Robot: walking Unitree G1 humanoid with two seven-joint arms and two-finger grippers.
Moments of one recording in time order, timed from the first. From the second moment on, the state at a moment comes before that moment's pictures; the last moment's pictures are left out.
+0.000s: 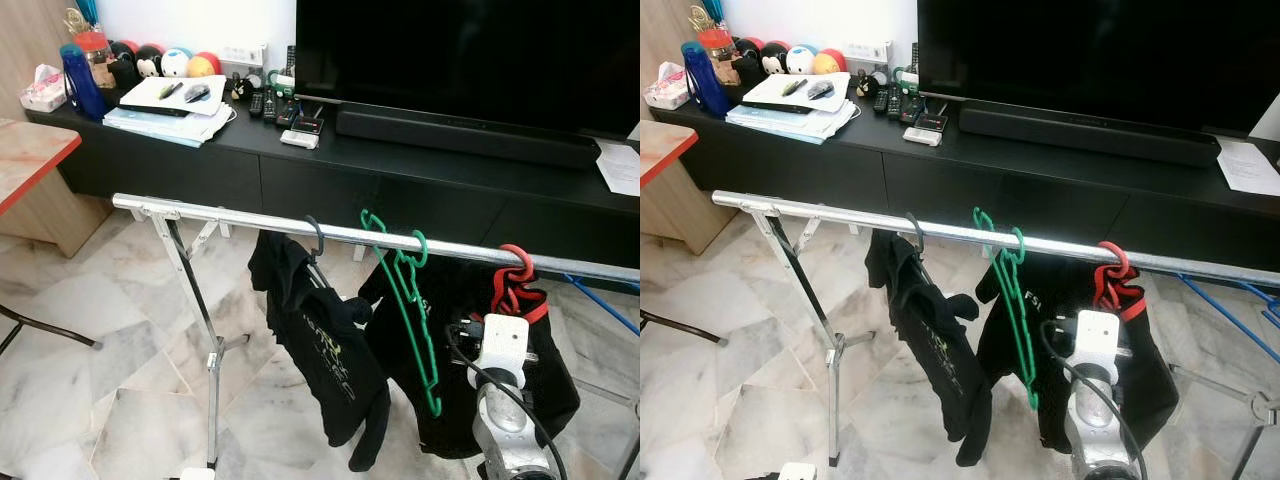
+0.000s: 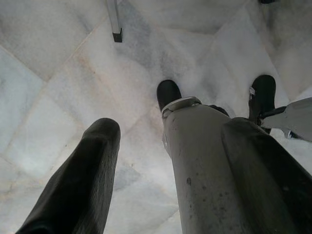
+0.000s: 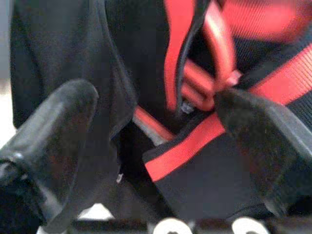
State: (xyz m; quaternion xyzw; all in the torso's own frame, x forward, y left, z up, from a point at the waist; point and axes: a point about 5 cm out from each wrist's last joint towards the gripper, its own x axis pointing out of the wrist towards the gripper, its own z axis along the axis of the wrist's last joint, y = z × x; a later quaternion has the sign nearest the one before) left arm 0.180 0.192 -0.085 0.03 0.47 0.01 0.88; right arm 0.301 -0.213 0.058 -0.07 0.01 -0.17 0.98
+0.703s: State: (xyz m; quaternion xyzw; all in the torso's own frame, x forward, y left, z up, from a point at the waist) left arm 0.179 0.192 -0.085 0.03 0.47 0.00 0.88; right arm 0.267 -0.258 0.062 -0.13 0.02 -0.27 0.95
